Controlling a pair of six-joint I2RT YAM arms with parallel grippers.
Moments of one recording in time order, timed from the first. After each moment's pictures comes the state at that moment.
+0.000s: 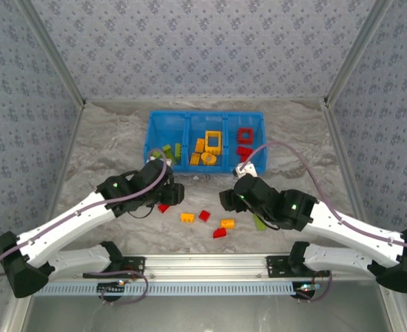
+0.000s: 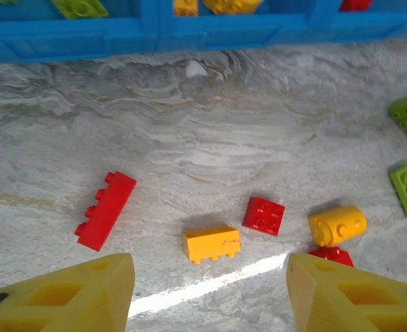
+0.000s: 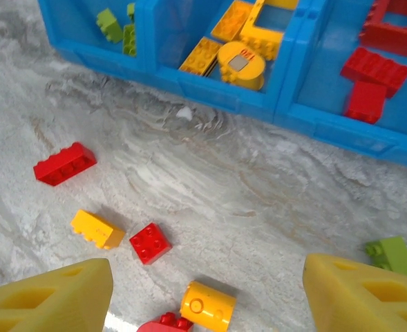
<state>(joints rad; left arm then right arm) -0.92 1.04 1.00 -0.89 -0.18 -0.72 1.09 0.99 0.94 -0.76 0.37 0.58</state>
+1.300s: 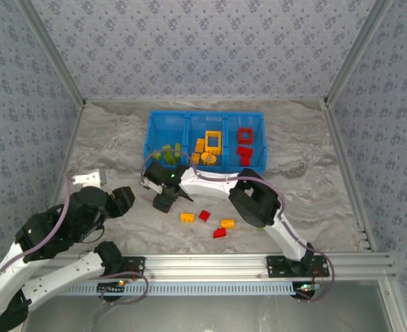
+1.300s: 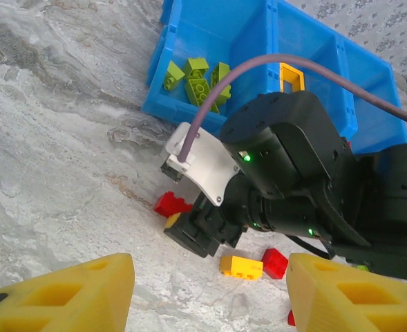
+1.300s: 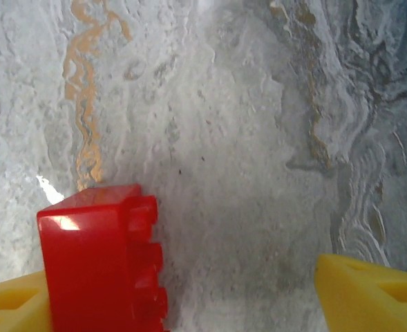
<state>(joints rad) -0.92 0.53 1.03 -1.21 -0.45 -0.97 1.07 2.25 1.76 -0.68 0.06 -0.09</state>
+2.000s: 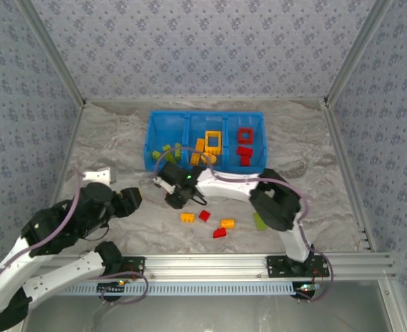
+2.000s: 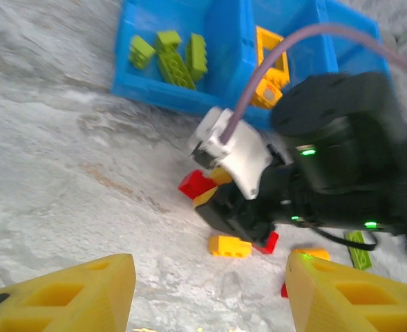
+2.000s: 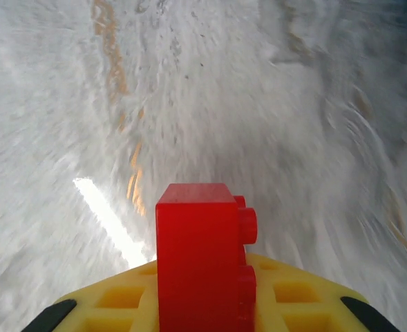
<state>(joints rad) -0.92 0.62 1.04 -1.16 -0.32 -0.89 1.05 1.96 1.44 -0.58 -0.01 0.07</state>
